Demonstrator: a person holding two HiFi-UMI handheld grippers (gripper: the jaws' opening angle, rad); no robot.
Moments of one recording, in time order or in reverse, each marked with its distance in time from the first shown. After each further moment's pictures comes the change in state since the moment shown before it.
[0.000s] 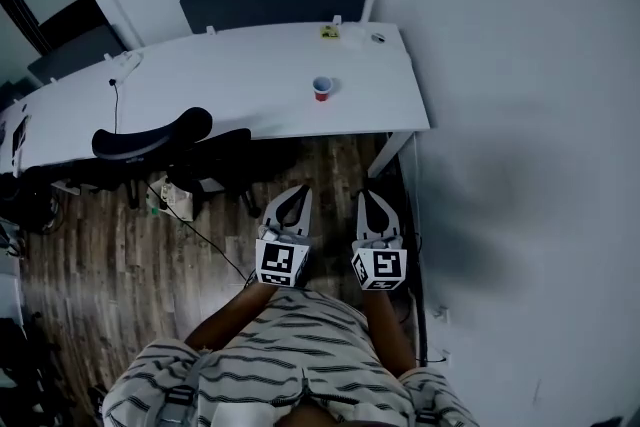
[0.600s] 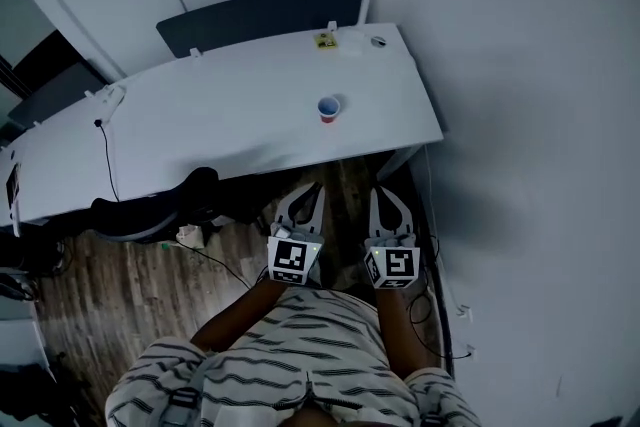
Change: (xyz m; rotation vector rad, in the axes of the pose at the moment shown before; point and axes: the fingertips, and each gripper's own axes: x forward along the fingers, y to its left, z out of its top) left arm 0.105 0.082 -0.010 -0.001 0.040 -0.136; right arm 0.119 -0.016 0.004 -0.014 0.014 -0.118
